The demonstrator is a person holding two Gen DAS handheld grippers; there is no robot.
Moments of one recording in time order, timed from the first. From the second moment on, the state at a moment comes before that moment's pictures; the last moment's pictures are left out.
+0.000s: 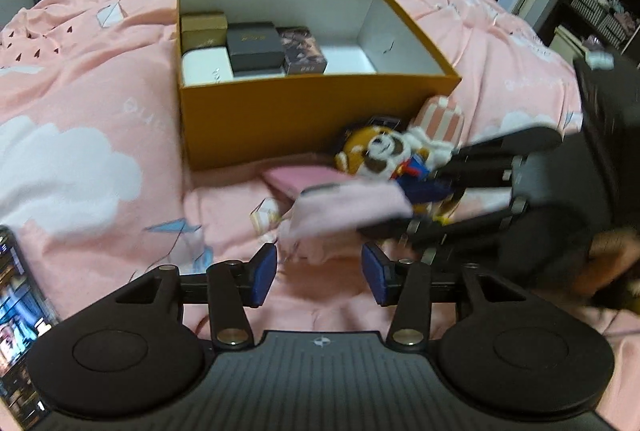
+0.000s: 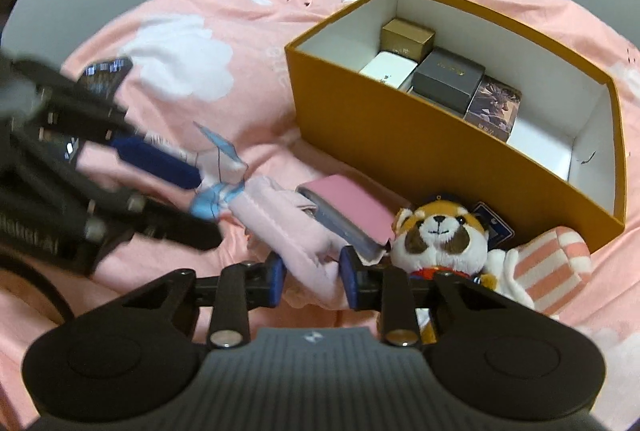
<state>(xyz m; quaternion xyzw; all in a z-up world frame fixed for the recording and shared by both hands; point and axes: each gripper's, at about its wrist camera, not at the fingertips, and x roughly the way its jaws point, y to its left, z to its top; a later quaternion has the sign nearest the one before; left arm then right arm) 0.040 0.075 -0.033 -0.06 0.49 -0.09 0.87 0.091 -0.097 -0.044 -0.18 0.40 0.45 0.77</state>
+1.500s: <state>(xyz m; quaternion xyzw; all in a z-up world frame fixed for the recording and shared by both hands) 0.058 0.118 -0.040 -0.08 0.47 0.08 0.88 0.123 -0.056 -0.058 -0.17 0.47 0.44 0.75</state>
